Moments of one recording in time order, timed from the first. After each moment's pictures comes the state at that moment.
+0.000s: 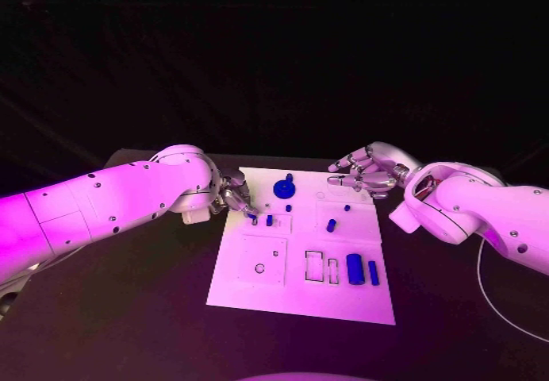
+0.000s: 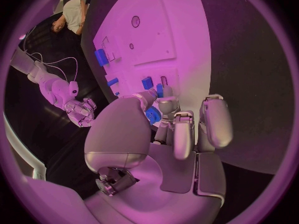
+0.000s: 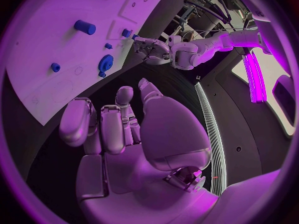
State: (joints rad) left arm 1.31 -0.71 -0.02 1.36 -1.09 0.24 -0.50; left_hand 1.25 -0.08 0.57 0.21 0.07 0.85 0.06 0.66 0.62 1.22 -0.01 1.13 0.92 1.47 -0.07 1.57 1.31 0.08 1.46 0.04 1.29 1.31; right arm 1.28 -0.86 -0.03 1.55 -0.89 -0.28 -0.03; right_hand 1.29 -0.01 0.04 0.14 0.26 0.89 0.15 0.10 0.07 1.16 0.06 0.87 0.91 1.47 -0.02 1.35 1.25 0.09 1.36 0.09 1.31 1.04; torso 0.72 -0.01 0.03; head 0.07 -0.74
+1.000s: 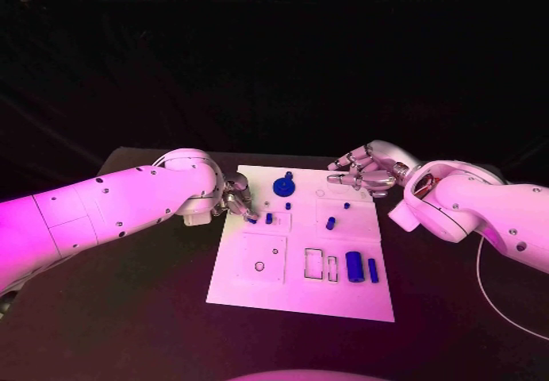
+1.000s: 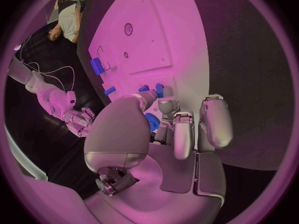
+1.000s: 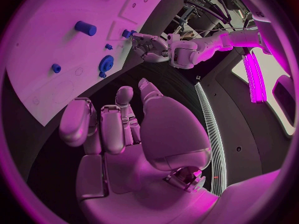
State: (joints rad) left arm 1.29 -0.69 -0.02 1.35 -1.15 0.27 -0.50; left_hand 1.25 -0.08 0.58 0.20 0.07 0.85 0.06 0.66 0.62 1.22 -0.02 1.13 0.92 1.47 -0.07 1.57 1.31 0.08 1.46 0.04 1.29 1.31; right arm 1.28 -0.86 -0.03 1.56 -0.89 -0.28 -0.03; right_hand 1.29 -0.01 0.04 0.14 0.26 0.89 0.15 0.10 0.07 1.16 0.06 0.87 0.91 1.47 -0.02 1.35 1.25 0.09 1.36 0.09 1.31 1.04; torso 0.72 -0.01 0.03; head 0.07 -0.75
